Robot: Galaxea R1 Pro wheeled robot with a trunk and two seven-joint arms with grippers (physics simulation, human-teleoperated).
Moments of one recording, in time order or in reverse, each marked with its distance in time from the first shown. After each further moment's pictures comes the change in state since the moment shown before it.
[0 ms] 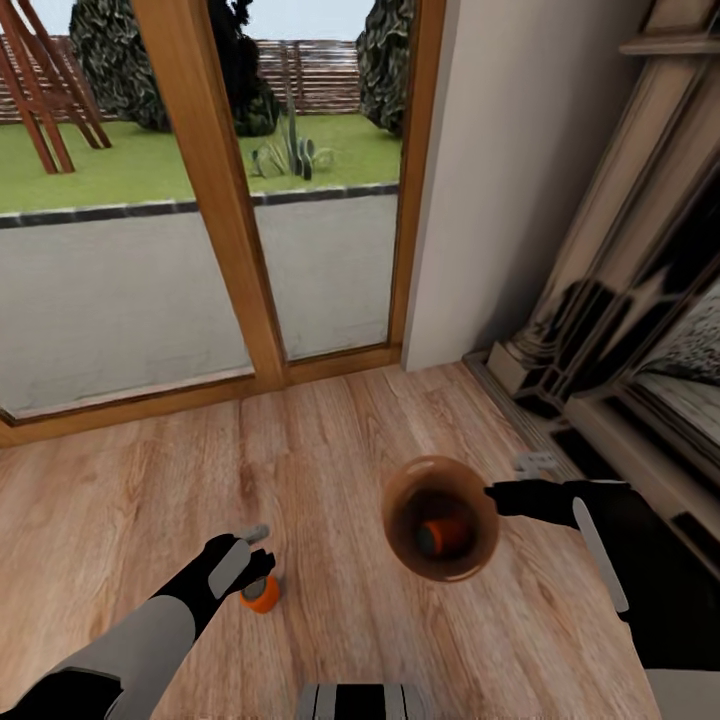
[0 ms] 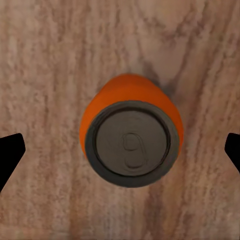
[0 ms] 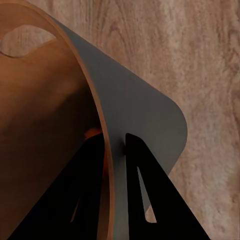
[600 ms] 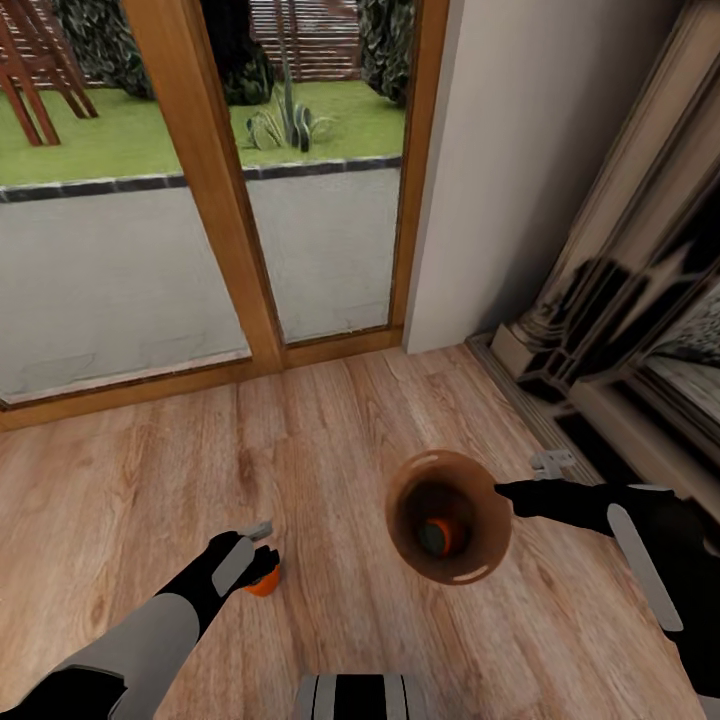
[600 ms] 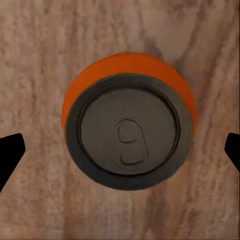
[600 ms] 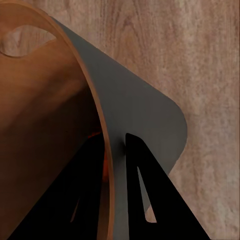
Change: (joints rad) left arm -0.005 -0.011 -0.001 -0.005 0.000 -0.004 -0.003; right arm 0.054 -0.110 0.002 -0.109 -0.189 0.001 0.004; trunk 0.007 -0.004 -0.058
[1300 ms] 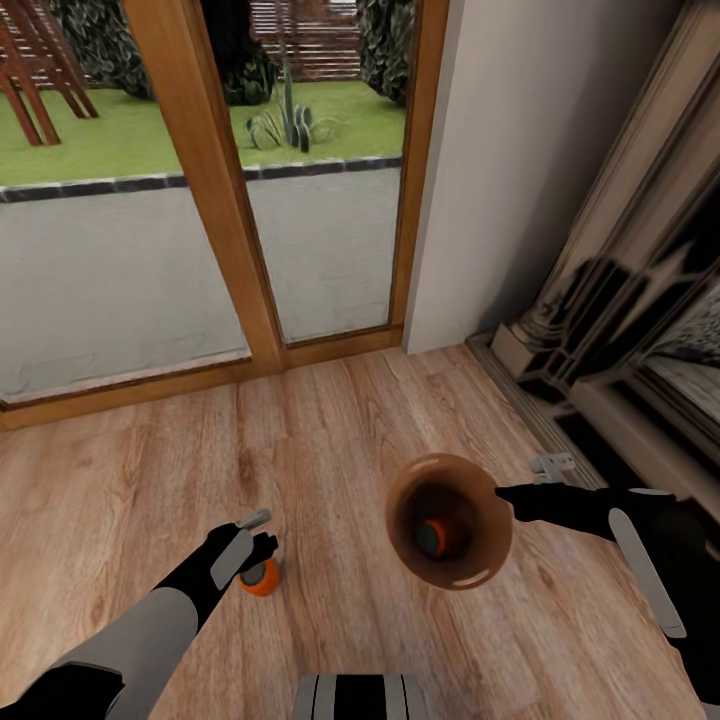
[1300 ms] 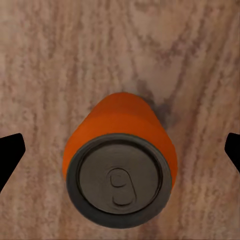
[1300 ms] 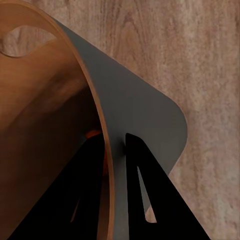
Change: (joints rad) left arm -0.009 0.007 -0.004 -0.030 -0.005 -0.055 0.000; right arm 0.016 -0.003 0.000 -0.011 0.000 -0.001 -0.001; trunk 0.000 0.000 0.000
